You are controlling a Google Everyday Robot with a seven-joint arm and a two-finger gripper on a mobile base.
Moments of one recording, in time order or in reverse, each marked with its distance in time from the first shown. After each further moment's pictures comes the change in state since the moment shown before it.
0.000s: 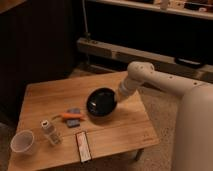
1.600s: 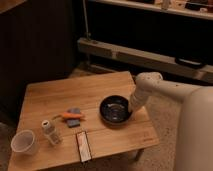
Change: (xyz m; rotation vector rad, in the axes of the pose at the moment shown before) arm 0.085 -0.120 0.008 0.183 0.056 0.199
